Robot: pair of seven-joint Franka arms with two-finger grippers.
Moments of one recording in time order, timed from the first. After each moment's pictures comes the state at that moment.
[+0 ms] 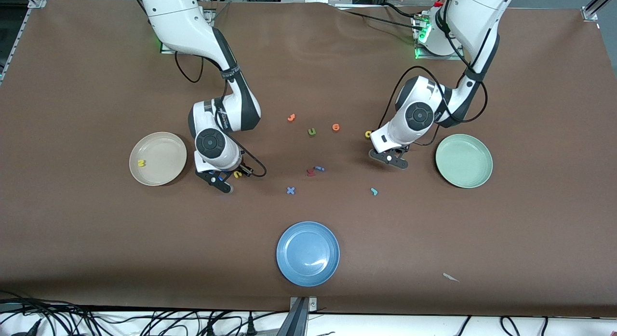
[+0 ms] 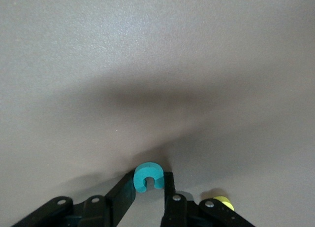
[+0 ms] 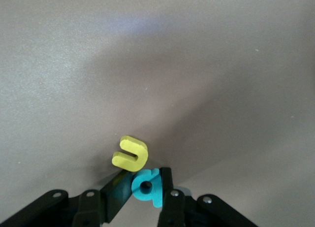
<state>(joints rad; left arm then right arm) -0.32 0.47 -0.15 -2.15 -0.08 2.50 -0.05 0.79 0.71 -0.36 -1.75 0.31 2.26 0.81</state>
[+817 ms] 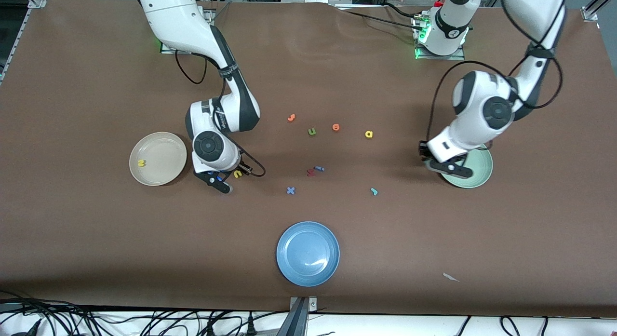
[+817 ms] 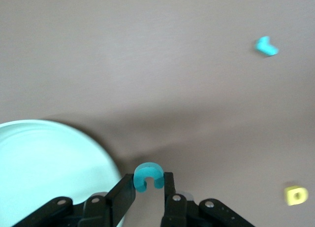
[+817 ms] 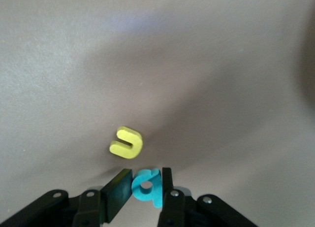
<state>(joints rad) -0.04 0.27 -0.12 -2.18 -0.06 2.41 0.13 0.79 0.69 -0.40 -1.69 0.31 2.10 0.77</state>
